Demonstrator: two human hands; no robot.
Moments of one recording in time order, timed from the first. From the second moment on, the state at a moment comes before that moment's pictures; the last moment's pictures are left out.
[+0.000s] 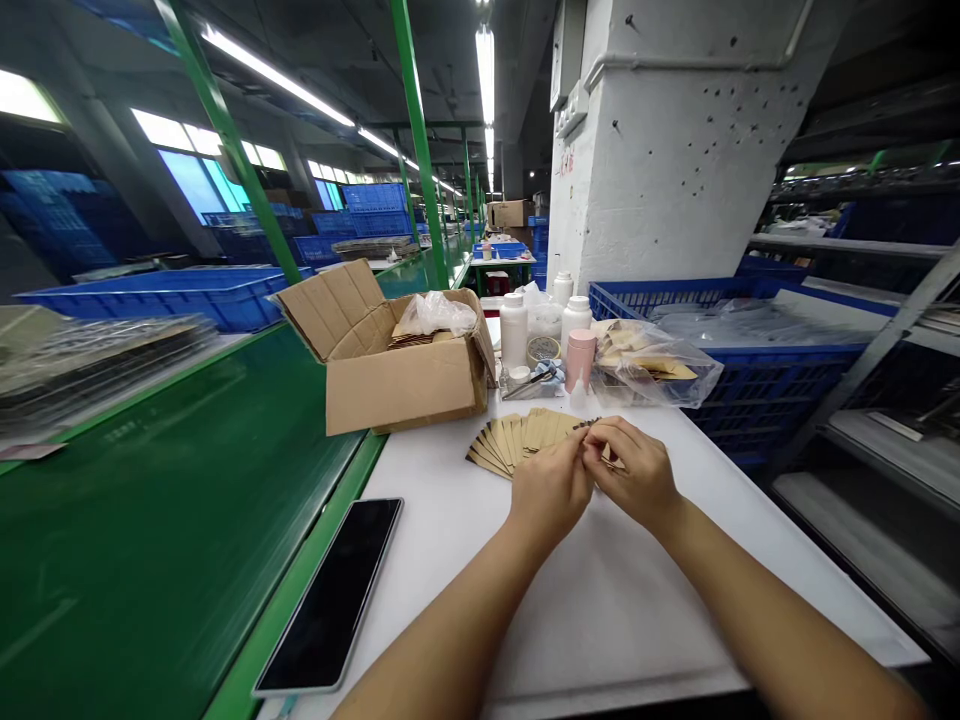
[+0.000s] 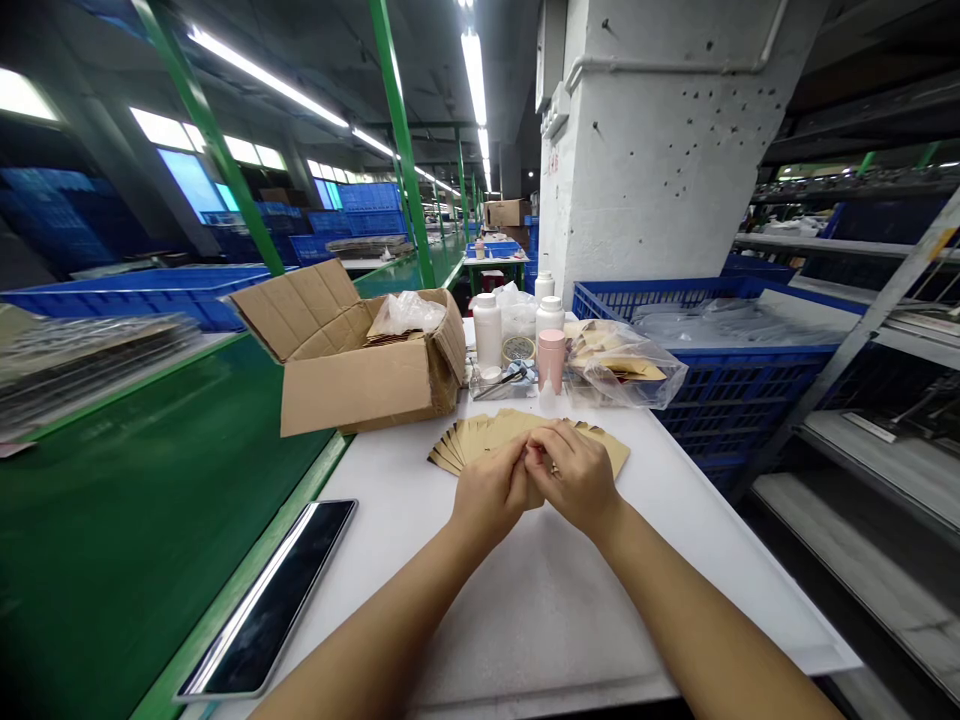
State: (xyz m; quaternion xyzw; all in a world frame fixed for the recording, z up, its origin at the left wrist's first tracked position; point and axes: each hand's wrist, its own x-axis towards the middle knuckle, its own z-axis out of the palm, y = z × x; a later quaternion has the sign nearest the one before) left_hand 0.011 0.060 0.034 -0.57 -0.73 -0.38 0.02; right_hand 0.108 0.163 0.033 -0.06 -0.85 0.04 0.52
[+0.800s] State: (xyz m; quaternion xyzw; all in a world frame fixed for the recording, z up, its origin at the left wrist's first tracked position) left_hand 0.001 0.075 0.027 -0.45 -0.53 -0.66 -0.28; right_hand 0.109 0.160 0.040 -0.12 -0.88 0.12 0.45
